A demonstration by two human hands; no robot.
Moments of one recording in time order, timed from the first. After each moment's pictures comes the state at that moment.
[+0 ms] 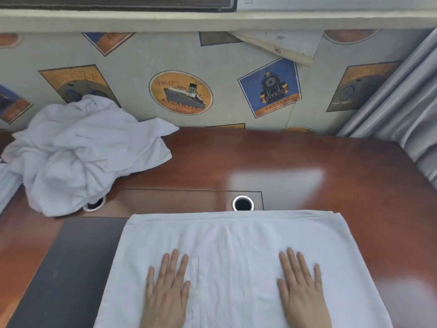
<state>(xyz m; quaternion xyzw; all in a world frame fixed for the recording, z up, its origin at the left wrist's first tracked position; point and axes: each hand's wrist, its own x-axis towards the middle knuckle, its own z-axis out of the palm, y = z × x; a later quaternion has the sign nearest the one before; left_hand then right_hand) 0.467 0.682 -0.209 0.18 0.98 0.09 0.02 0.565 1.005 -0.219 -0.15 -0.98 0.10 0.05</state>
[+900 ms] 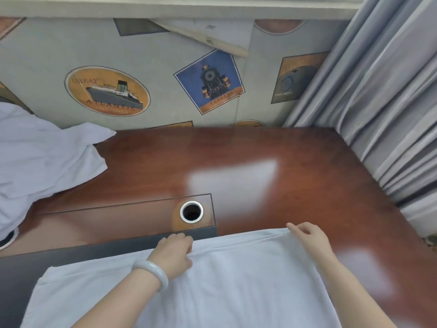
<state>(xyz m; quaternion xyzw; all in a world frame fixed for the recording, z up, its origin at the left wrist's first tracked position) 0.365 0.852 -0.147 0.35 0.90 0.03 0.27 0.523 1.167 -0.152 -0.47 -0.77 0.42 0.01</state>
